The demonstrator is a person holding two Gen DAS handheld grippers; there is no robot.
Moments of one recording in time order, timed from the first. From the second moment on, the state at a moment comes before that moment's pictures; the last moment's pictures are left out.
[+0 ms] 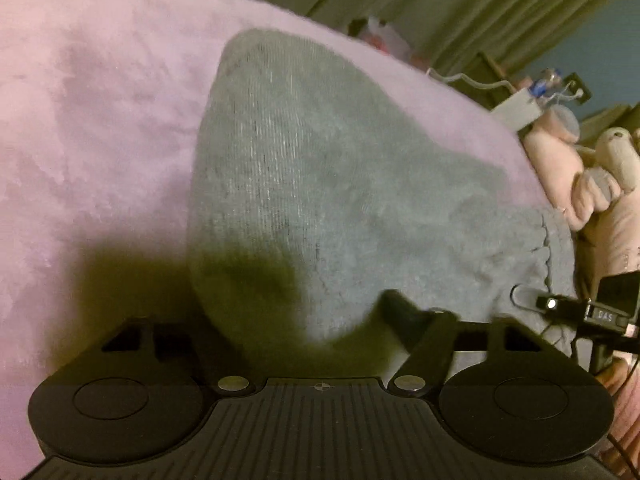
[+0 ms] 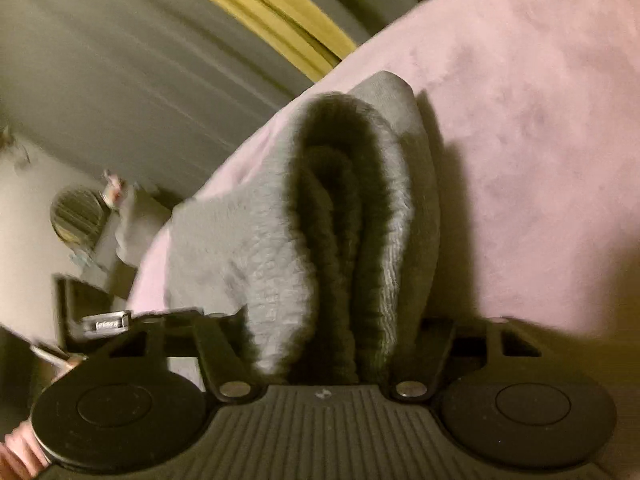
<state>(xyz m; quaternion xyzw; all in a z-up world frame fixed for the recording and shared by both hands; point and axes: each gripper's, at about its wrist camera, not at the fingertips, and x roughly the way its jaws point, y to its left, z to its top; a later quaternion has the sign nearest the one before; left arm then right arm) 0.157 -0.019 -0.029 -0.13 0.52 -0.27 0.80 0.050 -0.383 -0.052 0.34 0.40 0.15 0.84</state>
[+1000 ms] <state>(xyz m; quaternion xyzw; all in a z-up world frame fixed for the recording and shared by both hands) 0.104 -0.014 0.020 -0.05 0.43 -0.15 0.89 0.057 -0.329 0.029 0.15 0.34 0.00 0.93</state>
